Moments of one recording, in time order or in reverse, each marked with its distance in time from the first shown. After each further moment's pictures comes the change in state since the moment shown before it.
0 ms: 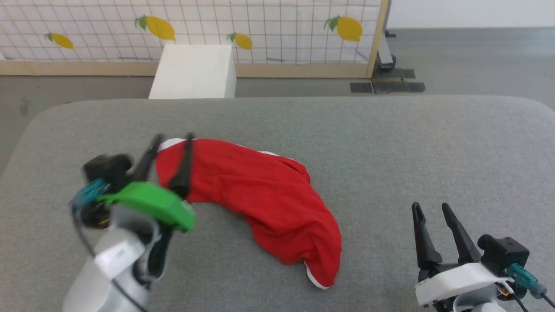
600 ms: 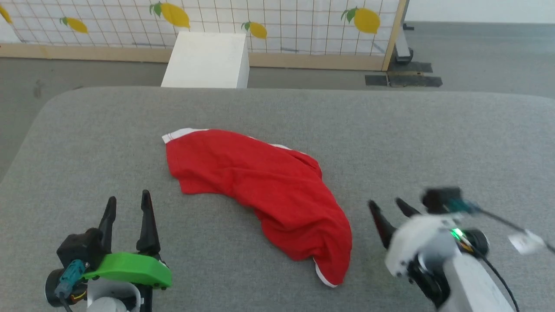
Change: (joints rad) left arm 0.310 -0.032 0.169 -0.113 0.189 0.129 -0.146; right arm -0.219 -0.001 0.079 0.218 -0.008 0.000 0.379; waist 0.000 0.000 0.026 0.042
